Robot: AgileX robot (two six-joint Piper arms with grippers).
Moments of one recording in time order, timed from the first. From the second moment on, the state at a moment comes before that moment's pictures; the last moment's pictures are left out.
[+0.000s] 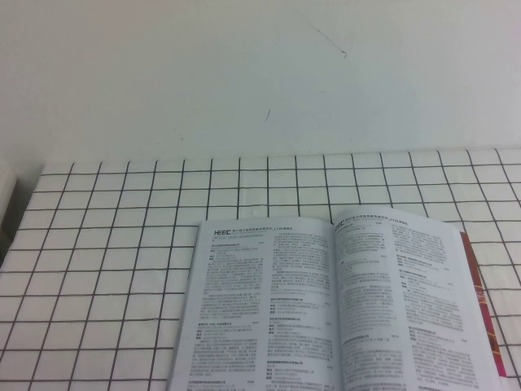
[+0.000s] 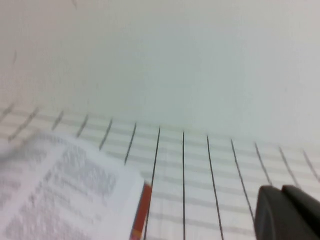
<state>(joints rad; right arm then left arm) 0.08 -0.01 0.03 -0.17 0.17 0.02 -0.03 -0.01 0.02 -0.29 0.13 0.05</state>
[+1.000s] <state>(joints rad) 0.08 -0.01 -0.06 -0.18 -0.68 0.09 -0.03 -0.01 -0.06 -0.32 -0.30 -0.26</state>
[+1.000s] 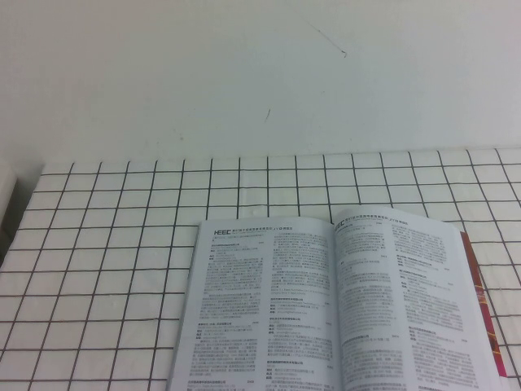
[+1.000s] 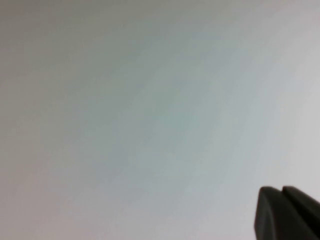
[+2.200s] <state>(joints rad) 0.11 0.60 -0.79 0.02 0.62 0.07 -0.03 0.45 -0.66 0.01 0.67 -0.26</state>
